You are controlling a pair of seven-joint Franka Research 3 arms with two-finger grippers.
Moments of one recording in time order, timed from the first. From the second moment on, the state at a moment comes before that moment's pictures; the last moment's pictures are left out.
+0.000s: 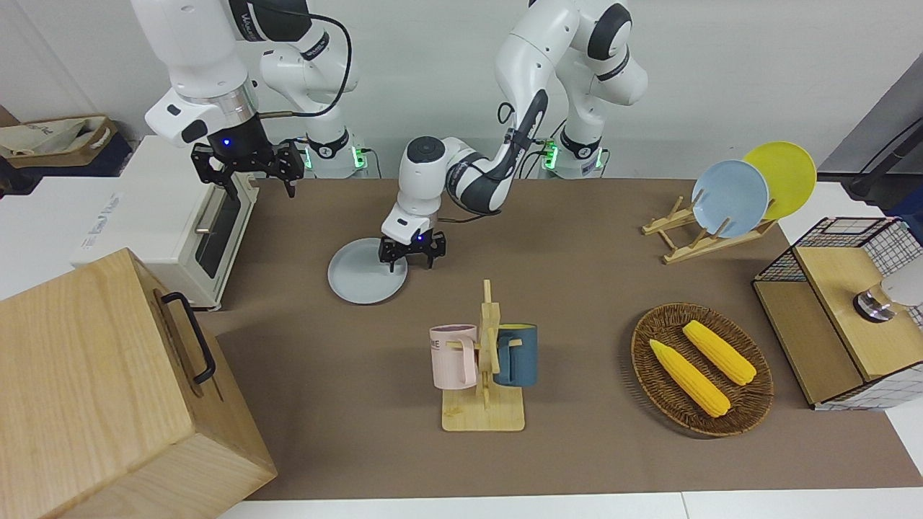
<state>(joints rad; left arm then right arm) -0.67 0.49 -0.17 -1.78 0.06 2.43 -1.04 -0.07 0.06 0.16 -1.49 -0.04 1.53 0.02</state>
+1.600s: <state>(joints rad) -0.07 0.04 -0.16 -1.93 -0.08 1.86 -0.16 -0.07 0.06 0.16 -1.49 -0.04 1.53 0.02</state>
